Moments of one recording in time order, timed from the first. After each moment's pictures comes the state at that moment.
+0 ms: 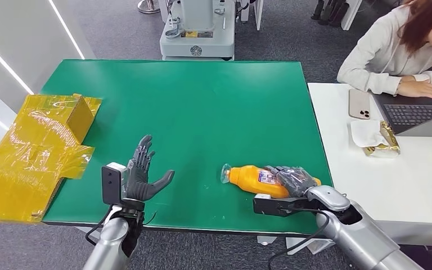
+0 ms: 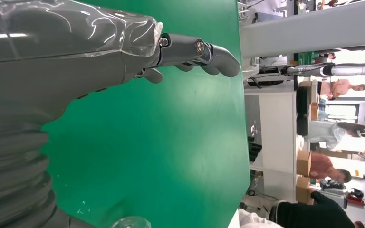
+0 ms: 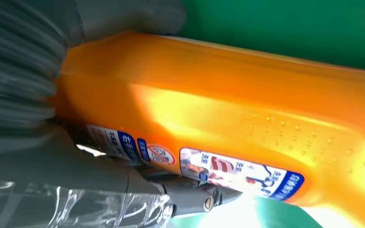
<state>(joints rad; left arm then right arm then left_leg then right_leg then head) -0.21 -0.15 -0.20 -0.98 0.03 0.02 -0.54 -0.46 -0.43 0.76 -1.20 0.75 0.26 0.06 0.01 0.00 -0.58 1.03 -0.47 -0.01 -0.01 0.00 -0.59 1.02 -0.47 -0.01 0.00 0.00</state>
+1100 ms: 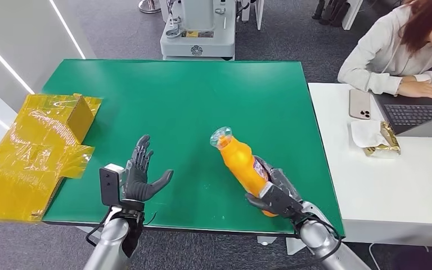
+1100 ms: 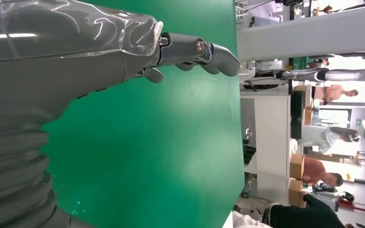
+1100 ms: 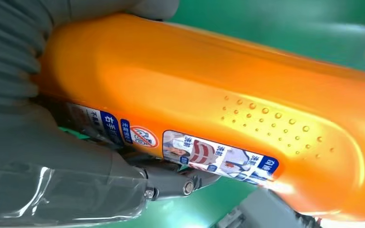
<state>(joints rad) -0.21 -0.16 -0.20 -0.97 0.05 0.03 -0.58 -0.29 -0.23 0.60 -1.14 0.14 -0.09 -0.36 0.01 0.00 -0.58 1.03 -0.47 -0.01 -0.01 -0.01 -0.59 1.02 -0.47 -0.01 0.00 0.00</state>
